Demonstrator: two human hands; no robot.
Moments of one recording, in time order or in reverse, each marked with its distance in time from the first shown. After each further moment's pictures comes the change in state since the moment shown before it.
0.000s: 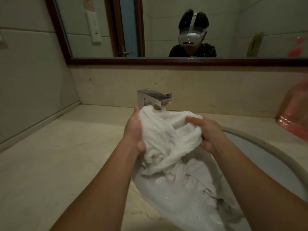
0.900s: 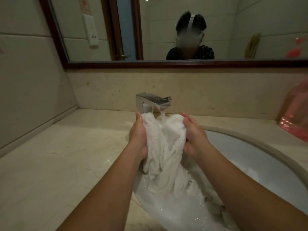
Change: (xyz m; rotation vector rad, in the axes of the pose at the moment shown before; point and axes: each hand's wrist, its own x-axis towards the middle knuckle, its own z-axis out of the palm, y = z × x) left_hand 0.012 -0.013 0.010 0.127 0.184 0.038; right_hand -0.002 0.019 0.045 0.206 0.127 0.062
